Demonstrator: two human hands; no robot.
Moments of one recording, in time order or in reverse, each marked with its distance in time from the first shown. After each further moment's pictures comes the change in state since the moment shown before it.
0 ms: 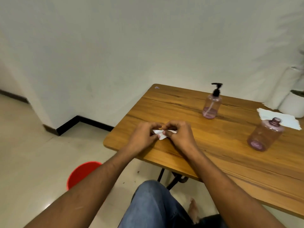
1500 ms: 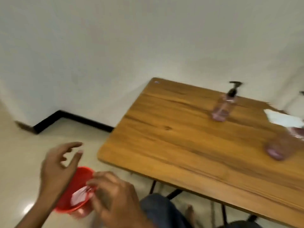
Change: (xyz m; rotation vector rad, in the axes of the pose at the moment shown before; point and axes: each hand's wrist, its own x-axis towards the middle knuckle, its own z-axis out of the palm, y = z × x) left_hand -0.095 -0.207 -0.076 -0.075 0.498 -0.350; right_hand -0.096 -0.081 0.183 0.133 -0.170 -0.258
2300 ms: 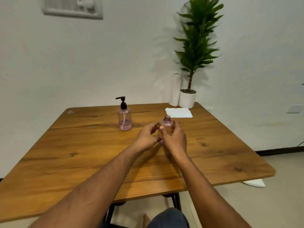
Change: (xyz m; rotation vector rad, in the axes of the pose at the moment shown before) left_hand -0.120 0.428 0.300 -0.410 -1.019 0.293; right_hand -0.081 0.097 -0.406 -0.205 0.846 0.710
